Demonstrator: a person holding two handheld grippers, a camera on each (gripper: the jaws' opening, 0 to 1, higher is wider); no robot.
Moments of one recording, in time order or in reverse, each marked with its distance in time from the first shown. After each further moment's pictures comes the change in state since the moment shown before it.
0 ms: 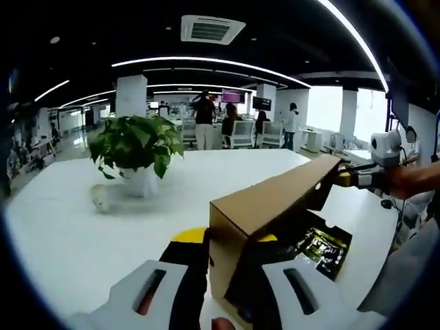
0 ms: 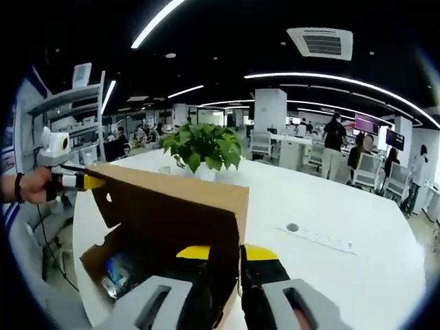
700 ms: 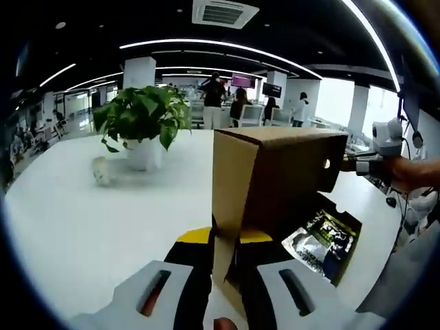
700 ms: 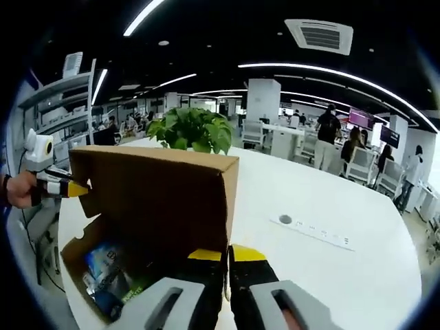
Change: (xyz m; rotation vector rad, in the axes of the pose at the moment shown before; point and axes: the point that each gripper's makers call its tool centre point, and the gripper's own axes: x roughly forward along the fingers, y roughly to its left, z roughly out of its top) left arm 0.009 0.006 -0.043 -0.066 0.095 0.042; right arm 0.029 -0.014 -0.011 -0.020 0.055 -0.026
